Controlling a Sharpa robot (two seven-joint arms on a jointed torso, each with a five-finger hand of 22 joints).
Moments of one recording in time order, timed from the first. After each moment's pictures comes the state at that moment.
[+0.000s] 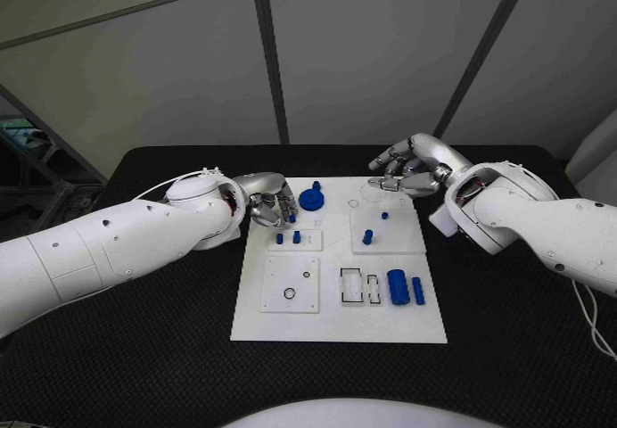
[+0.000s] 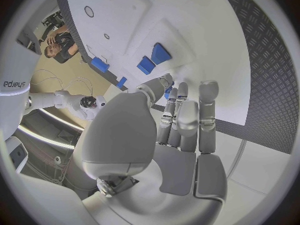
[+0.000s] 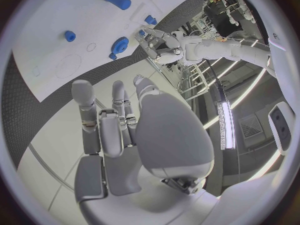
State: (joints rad) left arm 1.16 -0.73 0.06 1.33 -1.42 -0.08 -0.06; left_hand 1.36 -0.22 0.52 -0.03 0.13 0.99 0.15 0.09 0.06 1.13 0.07 0.27 0.06 1.42 -0.01 1.28 0.93 0.20 1.17 0.09 0.91 1.03; right arm 1.18 -0.81 0.11 1.53 -1.14 -0.38 -0.07; right_hand 1.45 -0.13 0.12 0.26 0.33 0.94 0.15 0.18 0.07 1.06 0.06 0.65 0.60 1.47 -0.01 1.42 1.31 0.13 1.18 0.09 1.09 0.77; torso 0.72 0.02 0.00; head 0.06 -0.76
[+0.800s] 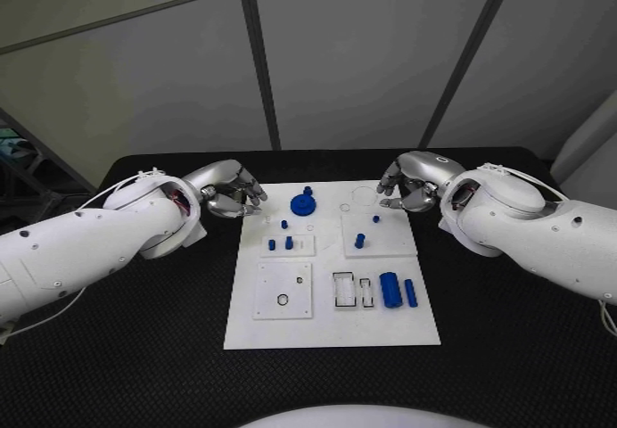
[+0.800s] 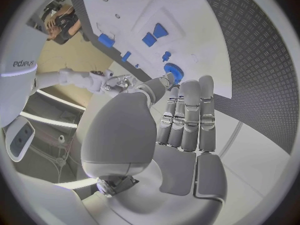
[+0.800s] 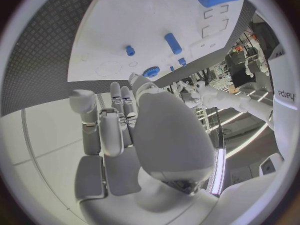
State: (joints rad) left arm 1.16 -0.90 0.09 1.43 -1.20 -0.21 0.05; left_hand 1.36 -0.22 0.54 -0.07 0.13 1.06 0.16 0.09 0.07 1.09 0.09 0.26 0.07 1.21 0.02 1.05 0.51 0.20 1.02 0.11 0.73 0.93; right arm 1.17 -0.83 0.11 1.51 -1.63 -0.24 -0.21; right_hand 1.51 -0.16 0.21 0.22 0.27 1.04 0.13 0.16 0.07 1.10 0.07 0.25 0.22 1.47 -0.01 1.41 1.31 0.13 1.24 0.09 1.17 0.89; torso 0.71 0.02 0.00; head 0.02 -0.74
